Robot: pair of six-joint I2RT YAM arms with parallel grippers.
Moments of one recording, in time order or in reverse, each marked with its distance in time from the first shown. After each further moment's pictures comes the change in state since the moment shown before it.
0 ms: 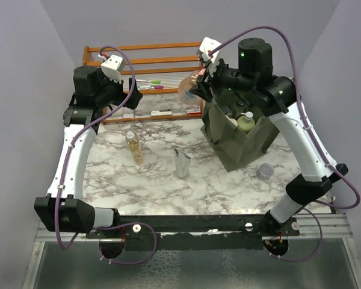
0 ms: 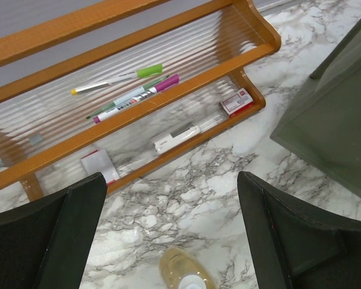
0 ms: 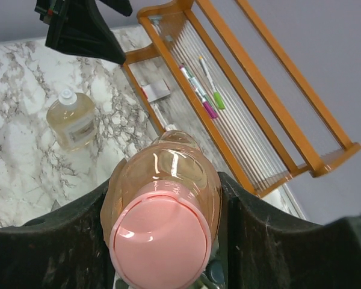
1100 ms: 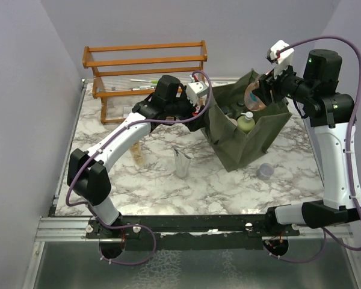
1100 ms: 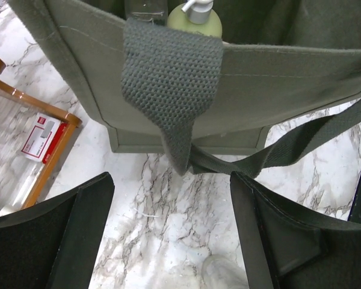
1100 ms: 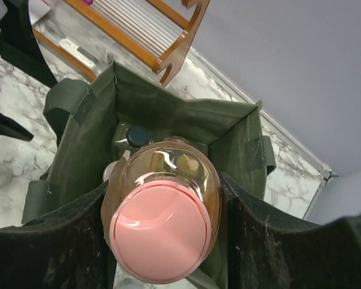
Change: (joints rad) left arm -0.547 0.347 0.081 0.080 0.099 0.066; right arm -0.513 -0.311 -0.277 -0.116 -0.043 -0.030
